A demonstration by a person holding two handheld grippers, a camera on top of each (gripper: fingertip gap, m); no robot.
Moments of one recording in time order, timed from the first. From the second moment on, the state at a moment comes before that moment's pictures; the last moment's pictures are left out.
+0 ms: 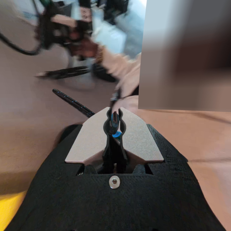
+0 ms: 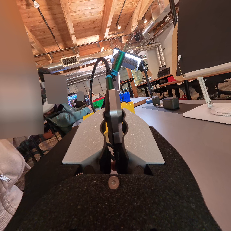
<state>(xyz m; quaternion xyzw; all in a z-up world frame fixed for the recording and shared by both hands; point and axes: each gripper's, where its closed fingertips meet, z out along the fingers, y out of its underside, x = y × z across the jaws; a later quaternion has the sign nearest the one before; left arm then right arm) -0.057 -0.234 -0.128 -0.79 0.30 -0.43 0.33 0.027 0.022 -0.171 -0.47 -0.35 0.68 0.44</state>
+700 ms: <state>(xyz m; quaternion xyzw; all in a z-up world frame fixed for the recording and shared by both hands) -0.163 -0.172 -0.232 -0.93 0.15 0.00 0.33 0.026 0.027 -0.174 -0.47 -0.35 0.67 0.45</state>
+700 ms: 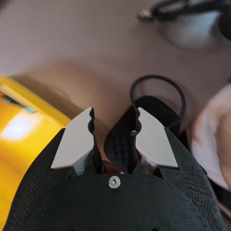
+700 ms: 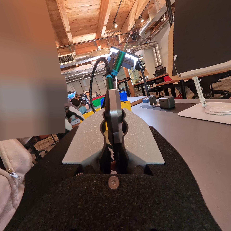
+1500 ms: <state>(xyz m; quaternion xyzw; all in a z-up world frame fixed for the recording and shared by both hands) -0.111 -0.208 -0.297 -0.79 -0.35 -0.20 0.46 0.027 0.021 -0.173 -0.47 -0.36 0.68 0.43</state>
